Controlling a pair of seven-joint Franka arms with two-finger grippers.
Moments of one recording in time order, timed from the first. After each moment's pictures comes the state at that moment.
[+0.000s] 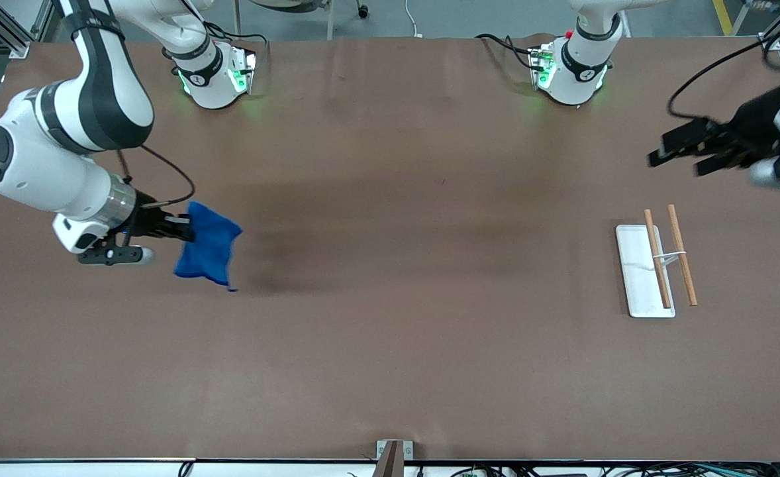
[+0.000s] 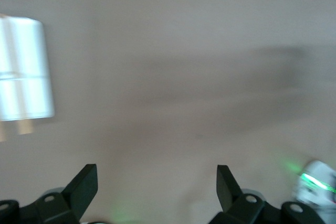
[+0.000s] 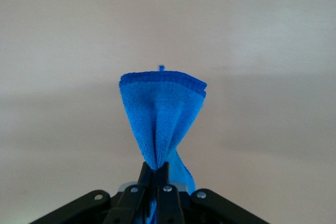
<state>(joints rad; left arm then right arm) 0.14 0.11 -0.15 -1.53 -0.46 1.48 0.00 0.12 0.13 0.06 -1.88 0.36 2.04 0.07</state>
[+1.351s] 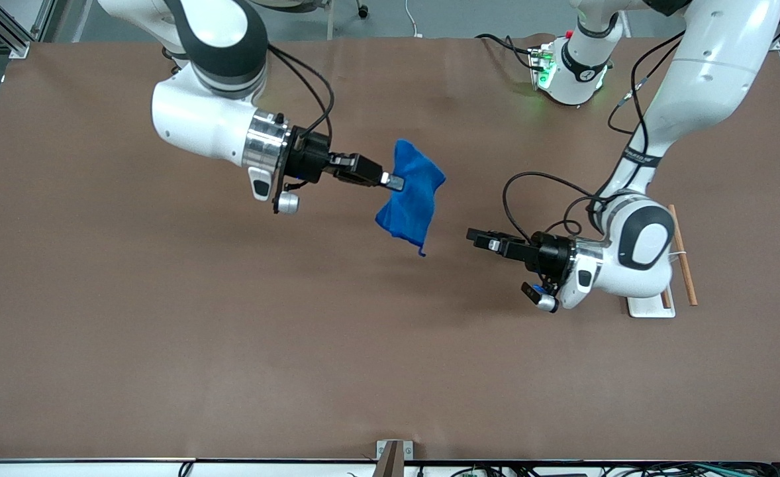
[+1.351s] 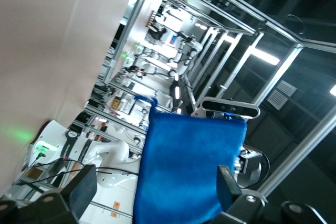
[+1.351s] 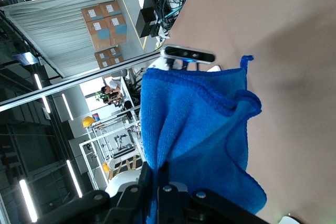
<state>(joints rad) 0.05 0.66 -0.28 -1.69 -1.53 1.56 0.31 0.15 0.19 0.56 -1.81 1.45 2.54 0.08</state>
